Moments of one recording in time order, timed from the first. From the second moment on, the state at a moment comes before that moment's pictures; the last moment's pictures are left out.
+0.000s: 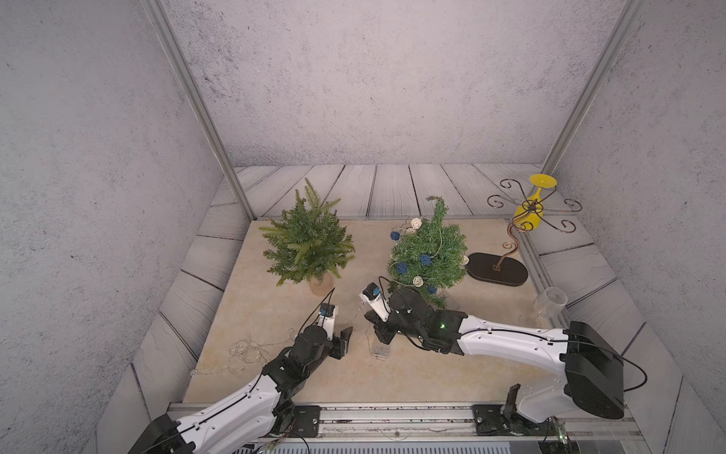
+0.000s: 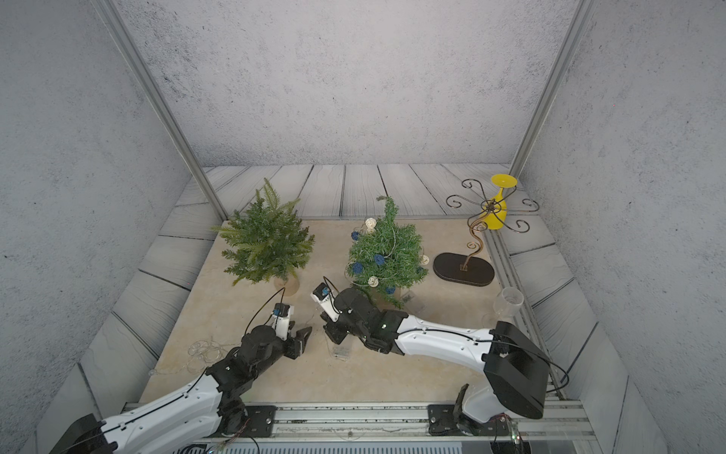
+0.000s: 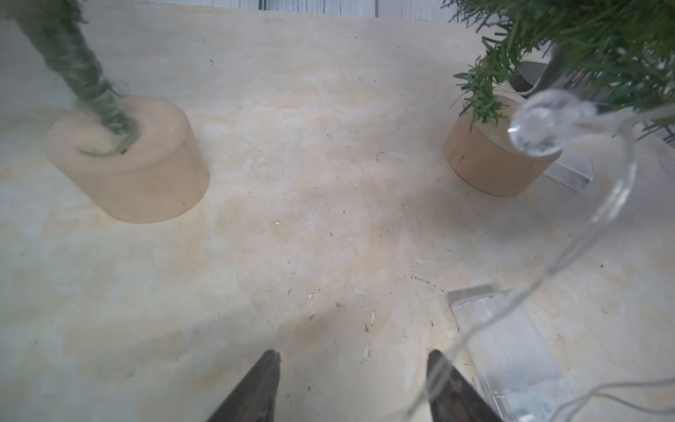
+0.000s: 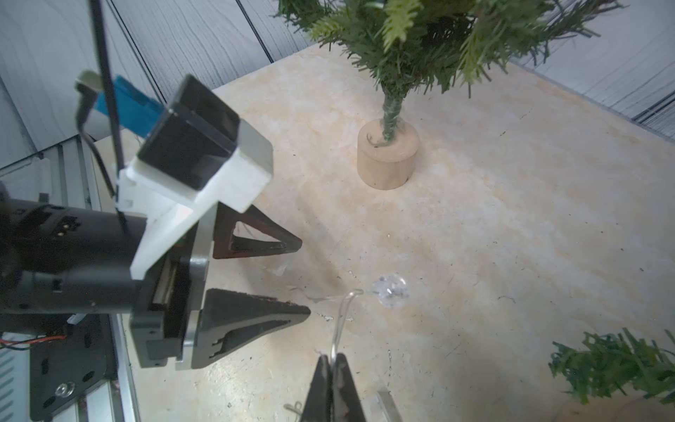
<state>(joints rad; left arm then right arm) -0.71 0.80 0.12 0.18 -0.15 -0.31 1.08 1.47 0.94 -0.06 0.00 0.09</state>
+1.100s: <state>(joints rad) -0.70 0.69 0.80 -0.35 -0.44 -0.15 1.07 1.49 1.14 -0.07 0.17 0.04</state>
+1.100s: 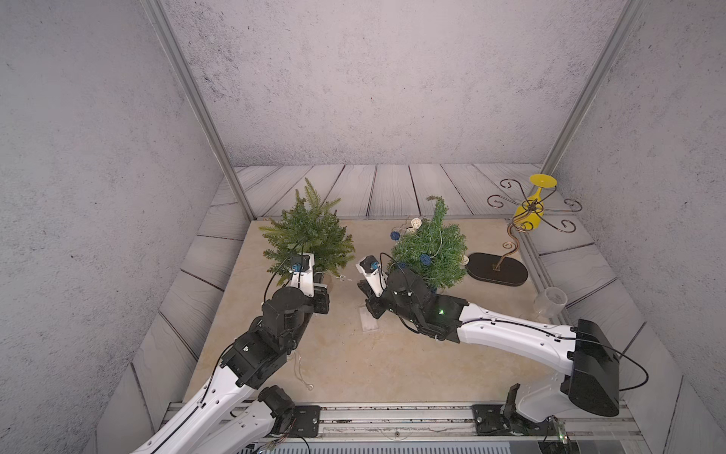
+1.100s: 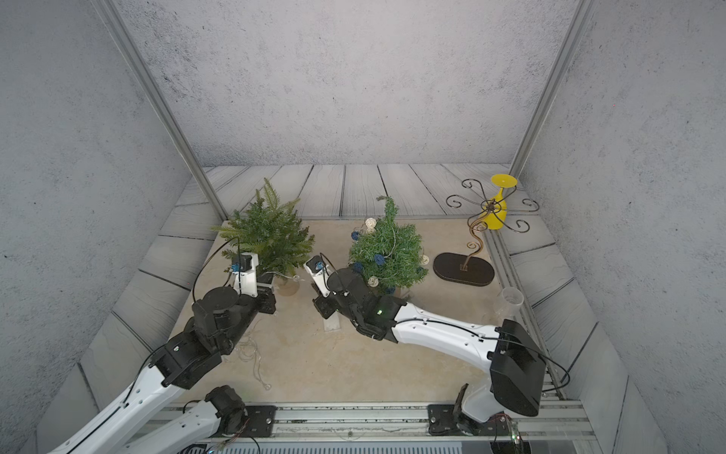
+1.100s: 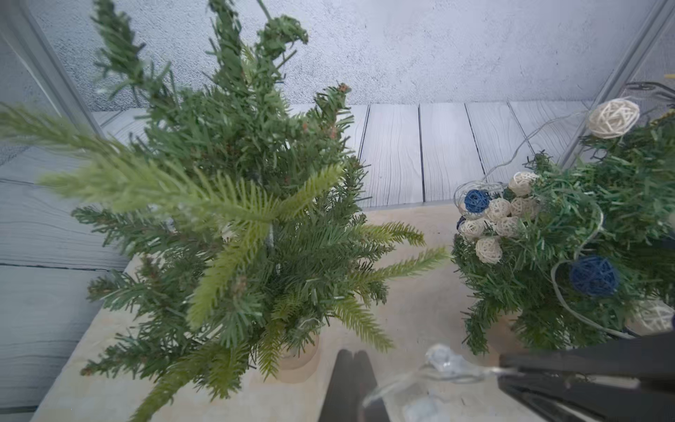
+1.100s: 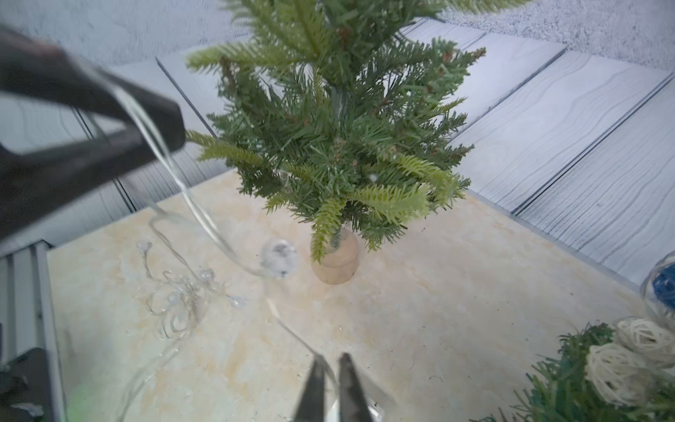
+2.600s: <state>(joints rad) -0.69 0.69 0.91 -0.48 -0.22 -0.05 1.04 1.68 1.52 -0.19 -0.12 -0.27</state>
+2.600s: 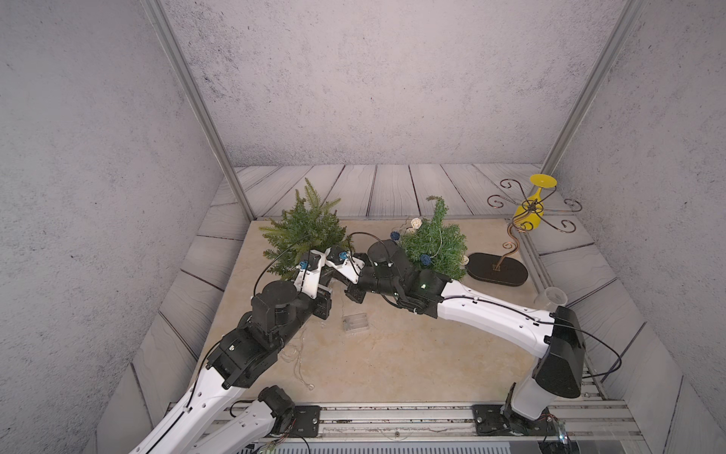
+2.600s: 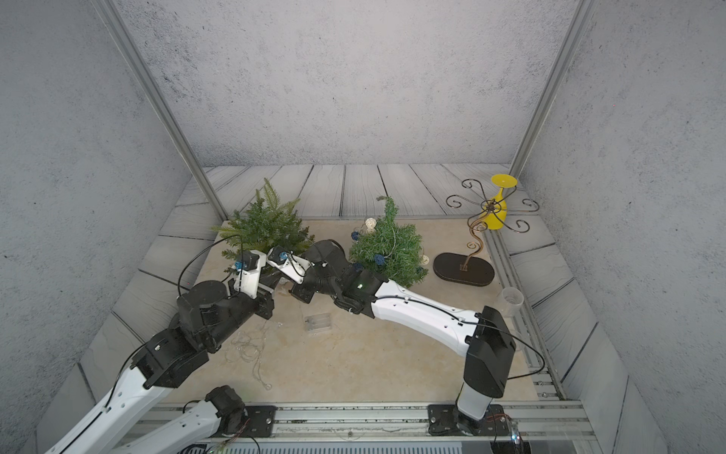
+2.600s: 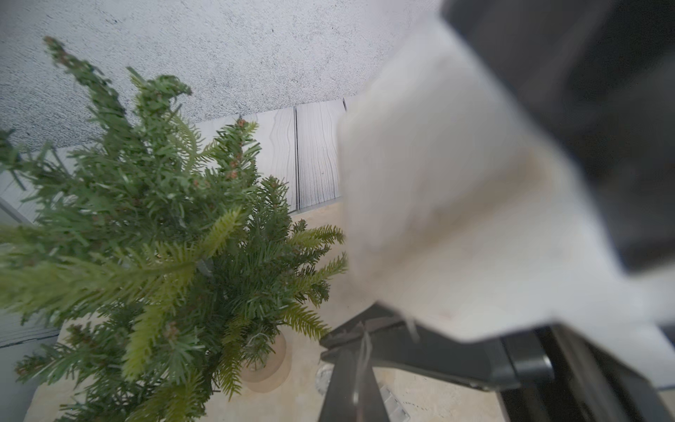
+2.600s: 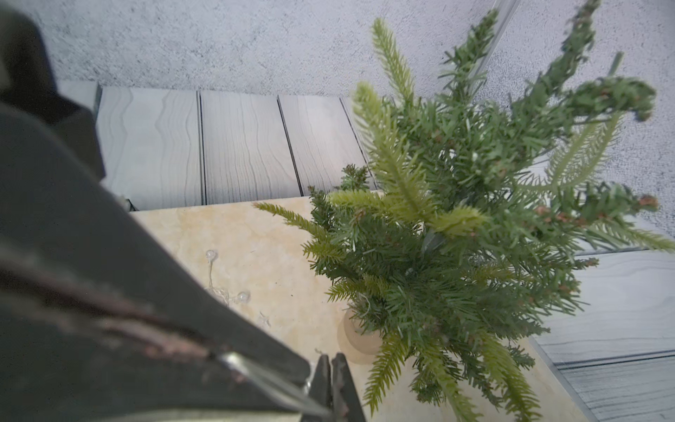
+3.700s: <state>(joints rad) -0.69 0.49 0.32 -0.13 -0.24 -0.21 0.93 1.56 1.58 -0.38 -0.36 -0.20</state>
